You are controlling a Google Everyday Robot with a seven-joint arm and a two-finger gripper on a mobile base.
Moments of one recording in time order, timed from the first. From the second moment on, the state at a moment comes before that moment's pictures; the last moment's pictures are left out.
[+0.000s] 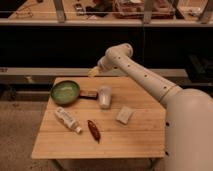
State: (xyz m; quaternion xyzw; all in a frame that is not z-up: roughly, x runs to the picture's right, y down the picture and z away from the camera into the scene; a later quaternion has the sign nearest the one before) arm -0.061 -0.129 0.866 0.19 -0.17 -0.87 0.43
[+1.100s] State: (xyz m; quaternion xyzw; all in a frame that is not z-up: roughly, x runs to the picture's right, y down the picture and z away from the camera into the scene) arm -0.119 -0.054 0.933 0.18 -0.21 -0.94 0.21
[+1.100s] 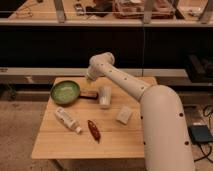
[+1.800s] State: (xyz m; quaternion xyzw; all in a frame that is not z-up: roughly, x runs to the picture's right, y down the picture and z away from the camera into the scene) arm -0.115 -0.005 0.969 0.13 -0.24 -0.94 0.21
